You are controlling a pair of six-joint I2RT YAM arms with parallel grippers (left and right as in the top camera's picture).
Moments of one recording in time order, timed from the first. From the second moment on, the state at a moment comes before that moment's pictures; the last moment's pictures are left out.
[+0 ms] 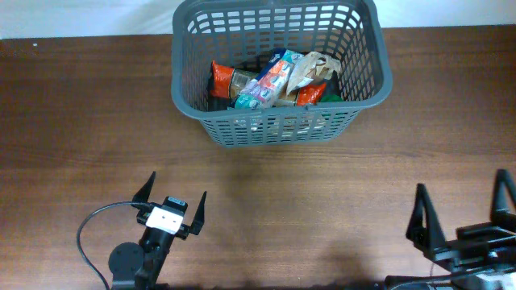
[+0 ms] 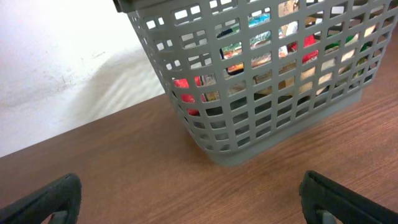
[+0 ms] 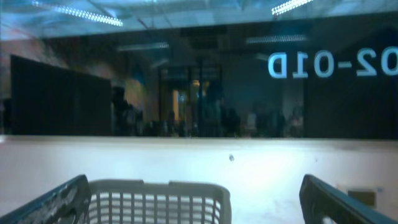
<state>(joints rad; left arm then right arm) 0.00 0.01 0.07 -0.16 0.30 0.28 -0.07 0.13 0.75 -0.18 -0.22 0.11</state>
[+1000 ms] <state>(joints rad) 0.00 0.01 0.06 -0.16 0.30 0.28 -0.07 0.02 0.07 0.14 -0.24 0.11</state>
